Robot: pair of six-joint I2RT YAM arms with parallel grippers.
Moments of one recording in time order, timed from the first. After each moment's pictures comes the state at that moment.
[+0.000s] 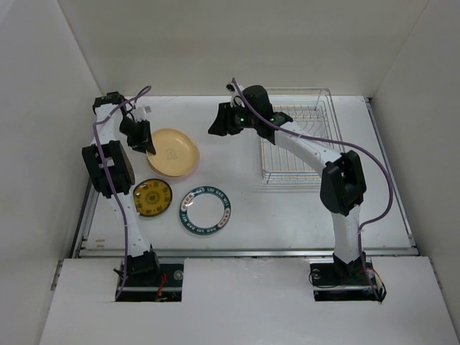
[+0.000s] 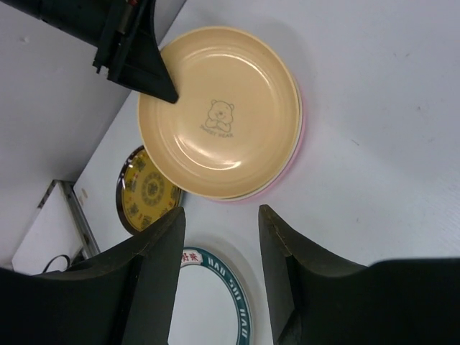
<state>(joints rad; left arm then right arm) 0.24 2.26 2.08 -1.31 0.47 0.21 0.60 2.07 1.85 -0.20 -0.45 0.43</state>
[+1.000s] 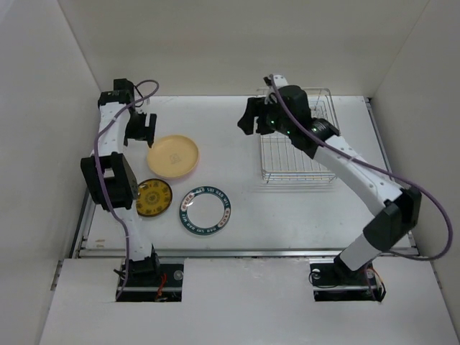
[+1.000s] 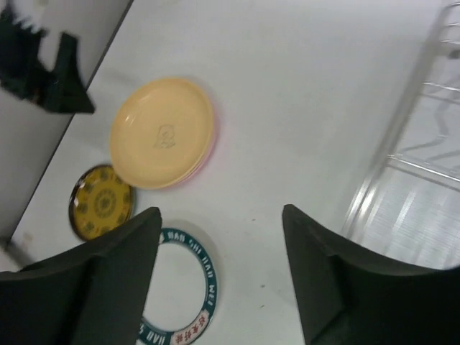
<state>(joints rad) 0.12 2.03 1.95 -1.19 0.00 0.20 0.60 1.65 1.64 -0.39 -0.09 0.36</state>
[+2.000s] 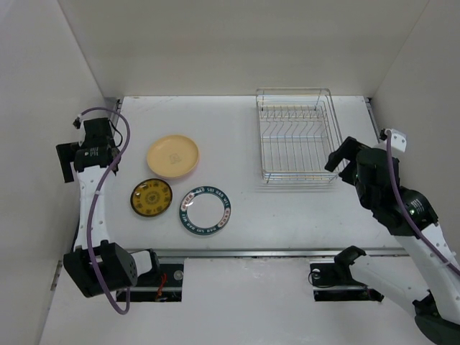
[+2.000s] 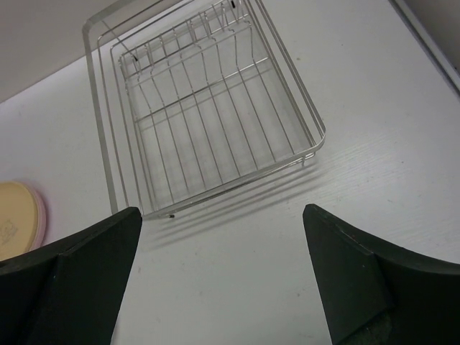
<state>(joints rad) 0.22 1.22 1.22 -0.86 -0.72 0.04 0.52 0.79 1.19 -0.88 0.65 0.65</state>
